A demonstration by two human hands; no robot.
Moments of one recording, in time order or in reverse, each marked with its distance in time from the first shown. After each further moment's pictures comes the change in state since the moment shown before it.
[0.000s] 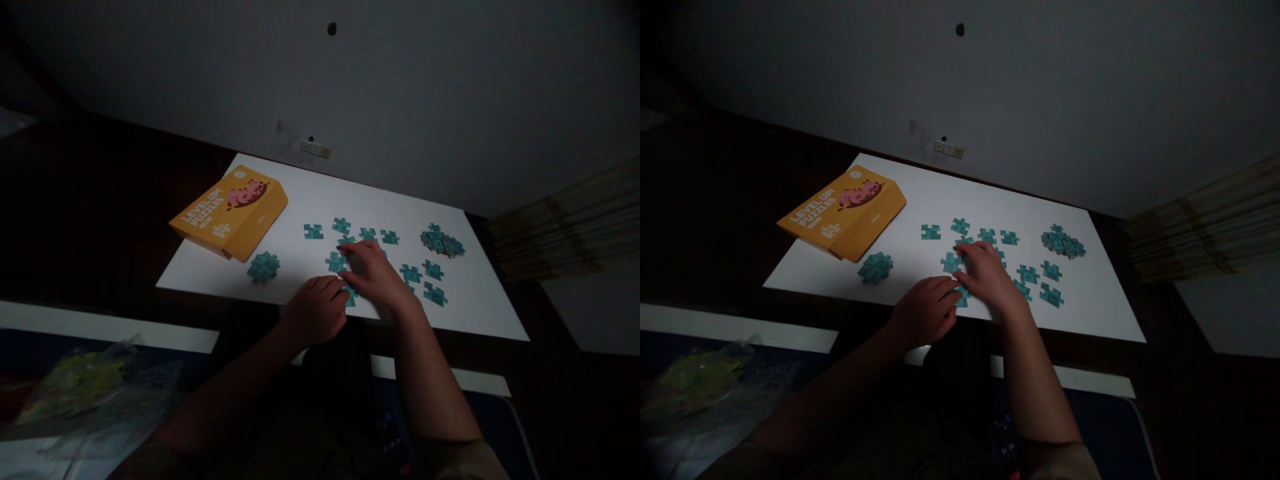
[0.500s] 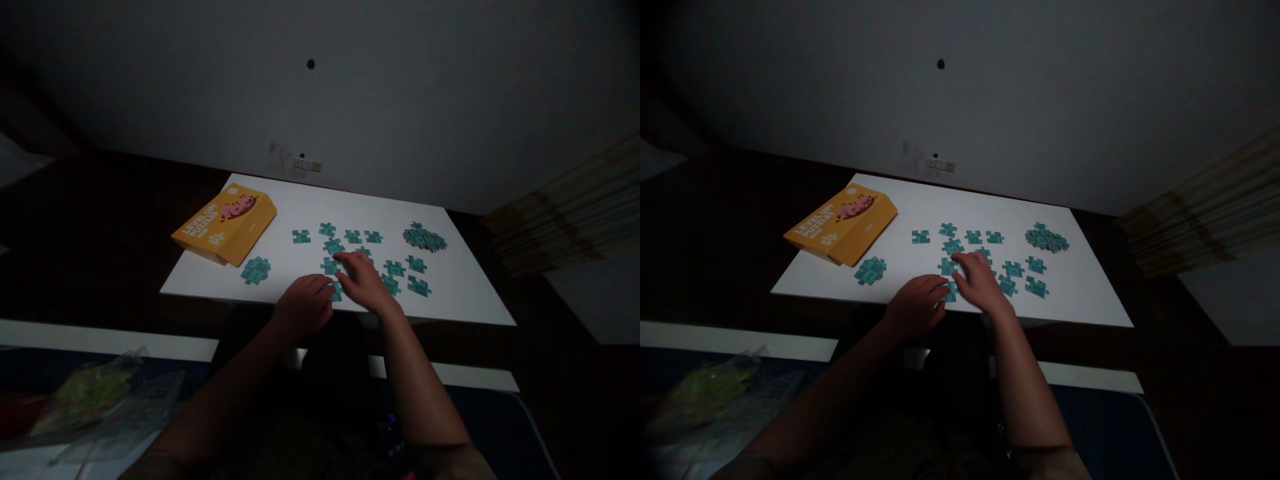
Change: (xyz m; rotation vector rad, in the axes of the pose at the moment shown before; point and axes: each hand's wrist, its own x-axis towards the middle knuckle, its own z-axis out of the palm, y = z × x) left_hand -0.001 -0.003 0.002 0.092 0.062 0.011; right_hand -0.034 0.015 0.019 0.065 0.146 0.038
